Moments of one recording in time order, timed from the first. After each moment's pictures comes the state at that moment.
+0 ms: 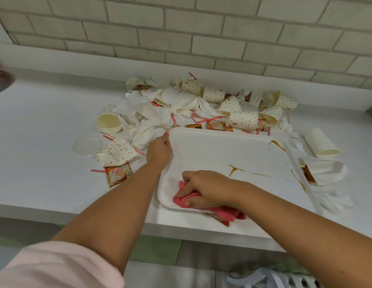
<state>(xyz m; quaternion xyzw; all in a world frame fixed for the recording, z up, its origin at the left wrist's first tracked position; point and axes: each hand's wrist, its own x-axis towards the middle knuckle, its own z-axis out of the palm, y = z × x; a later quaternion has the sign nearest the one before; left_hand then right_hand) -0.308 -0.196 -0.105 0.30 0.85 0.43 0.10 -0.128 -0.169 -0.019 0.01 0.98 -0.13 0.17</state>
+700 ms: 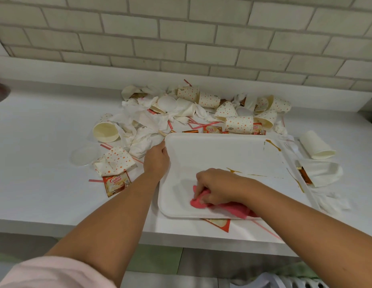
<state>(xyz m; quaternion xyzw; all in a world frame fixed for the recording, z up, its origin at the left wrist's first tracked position) -0.302 -0.201 -0.100 0.30 0.85 0.43 0.08 -0.121 -0.147 -0.014 0.12 0.96 -0.16 0.19</state>
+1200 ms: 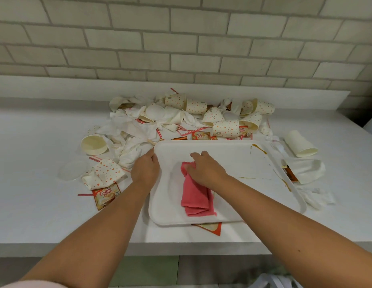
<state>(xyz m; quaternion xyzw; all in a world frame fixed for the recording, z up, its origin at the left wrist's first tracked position) -0.297 -0.205 -0.090 0.31 0.89 0.33 0.03 -0.148 -0.133 -0.022 0.39 0.89 -0.23 0.02</state>
